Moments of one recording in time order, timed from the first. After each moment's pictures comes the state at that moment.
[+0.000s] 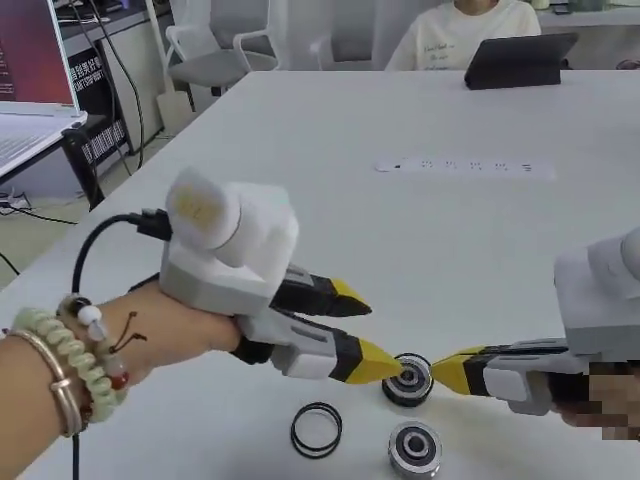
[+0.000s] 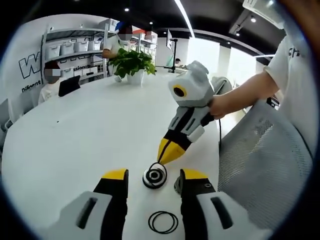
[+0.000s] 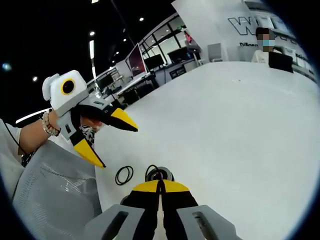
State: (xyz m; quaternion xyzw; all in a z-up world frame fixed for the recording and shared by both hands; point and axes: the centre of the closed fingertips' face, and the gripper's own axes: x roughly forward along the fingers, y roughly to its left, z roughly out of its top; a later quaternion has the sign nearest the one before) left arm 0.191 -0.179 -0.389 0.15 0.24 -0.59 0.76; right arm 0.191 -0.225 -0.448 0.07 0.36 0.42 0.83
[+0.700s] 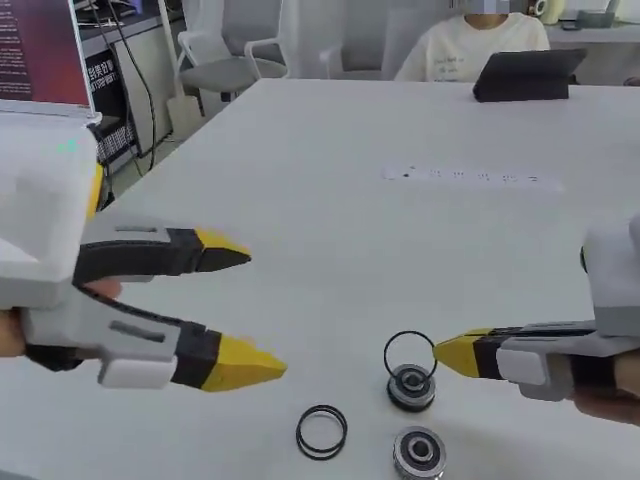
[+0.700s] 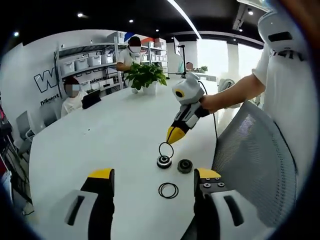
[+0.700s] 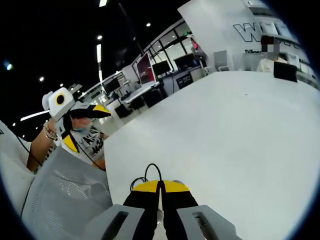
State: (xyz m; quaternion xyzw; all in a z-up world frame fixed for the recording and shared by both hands) left arm 0.160 -0.082 -0.331 0.18 0.19 -0.52 0.81; right arm 0.183 -0.208 -0.401 0.07 0.33 0.45 0.83
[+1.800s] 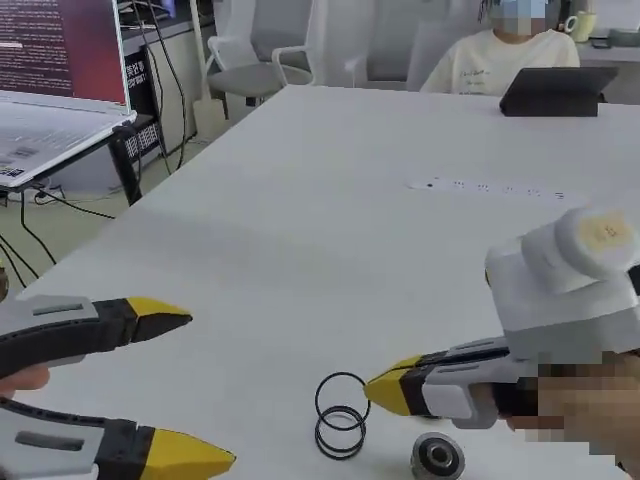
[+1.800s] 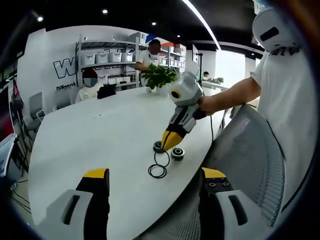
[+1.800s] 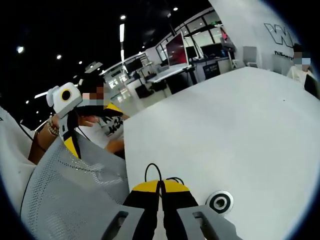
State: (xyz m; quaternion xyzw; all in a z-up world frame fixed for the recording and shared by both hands) left arm 0.117 -0.044 -0.349 0.11 0.20 -0.47 0.85; right arm 0.150 -0.133 -0.419 0.00 0.36 0.53 0.77
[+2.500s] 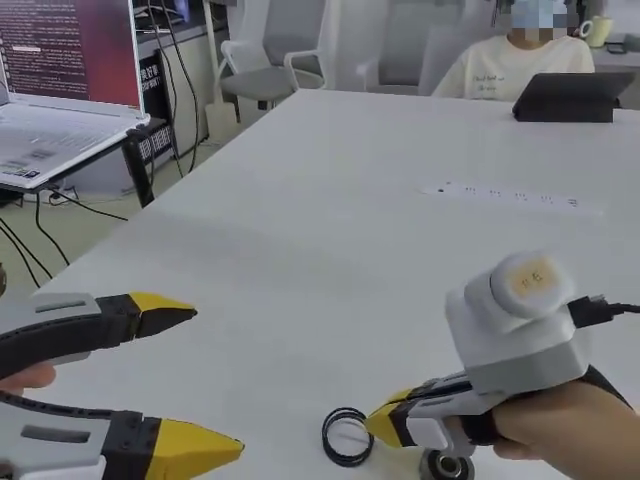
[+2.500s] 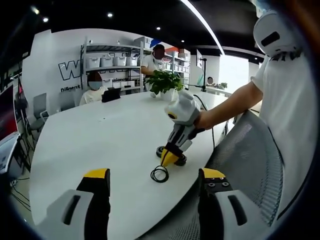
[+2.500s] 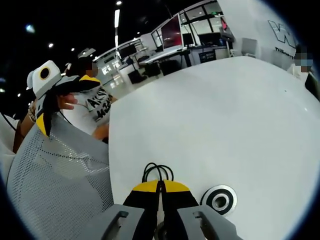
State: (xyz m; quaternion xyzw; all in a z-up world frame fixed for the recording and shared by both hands) left arm 0.119 -0.042 -0.340 0.10 0.19 -0.46 0.86; right arm 0.158 -0.134 -0.464 -0.05 0.40 0.50 0.76
